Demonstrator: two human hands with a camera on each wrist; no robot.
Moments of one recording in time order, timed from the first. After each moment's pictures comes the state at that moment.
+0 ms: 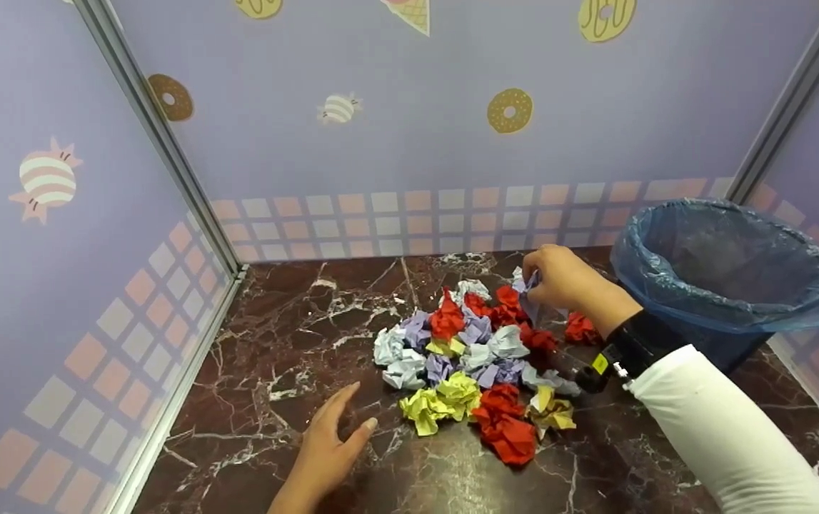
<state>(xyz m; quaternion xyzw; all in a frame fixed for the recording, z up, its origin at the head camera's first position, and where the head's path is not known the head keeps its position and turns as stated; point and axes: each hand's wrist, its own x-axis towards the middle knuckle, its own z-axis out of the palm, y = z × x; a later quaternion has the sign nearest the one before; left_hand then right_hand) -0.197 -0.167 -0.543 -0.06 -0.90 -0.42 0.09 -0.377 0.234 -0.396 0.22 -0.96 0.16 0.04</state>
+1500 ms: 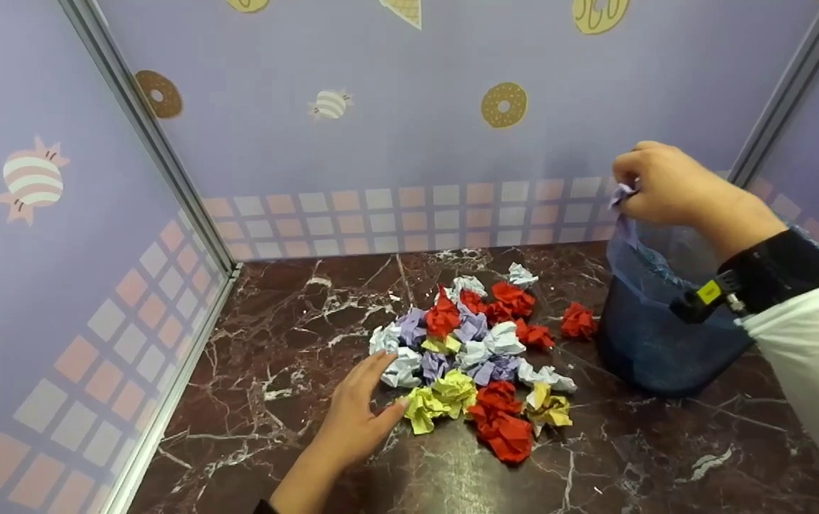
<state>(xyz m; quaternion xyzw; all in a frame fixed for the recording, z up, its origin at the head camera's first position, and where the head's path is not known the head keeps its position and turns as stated) -0.217 -0.118 -0.498 -0.17 -0.92 -0.34 0.09 -0.360 0.329 -0.259 0.24 -0.95 0.09 0.16</state>
